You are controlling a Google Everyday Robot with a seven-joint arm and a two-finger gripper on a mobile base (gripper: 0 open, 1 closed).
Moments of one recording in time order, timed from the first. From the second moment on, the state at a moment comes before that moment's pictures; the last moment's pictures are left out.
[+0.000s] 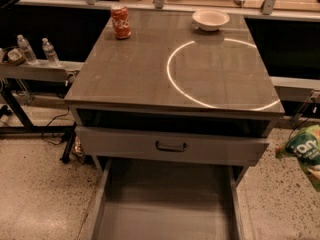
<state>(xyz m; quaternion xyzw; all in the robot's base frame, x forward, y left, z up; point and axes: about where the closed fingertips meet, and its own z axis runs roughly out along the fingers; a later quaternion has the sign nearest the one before) 0.447 -0.475 0.689 -0.33 0.85 -0.26 0.30</state>
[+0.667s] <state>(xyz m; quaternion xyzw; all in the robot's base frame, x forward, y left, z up) 0.456 -0.466 0.768 -0.32 0.82 -0.27 0.39</state>
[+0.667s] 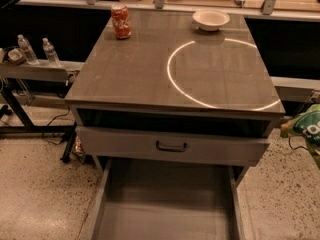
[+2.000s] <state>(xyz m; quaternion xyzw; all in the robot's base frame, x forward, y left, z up) 0.537 -0.485 0.871 -0.24 0.79 -0.29 0.48</state>
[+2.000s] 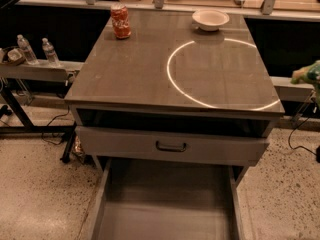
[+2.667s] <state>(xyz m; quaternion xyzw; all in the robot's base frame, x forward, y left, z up) 0.565 -0.402 0.858 -0.30 0.78 -0.17 0.52</state>
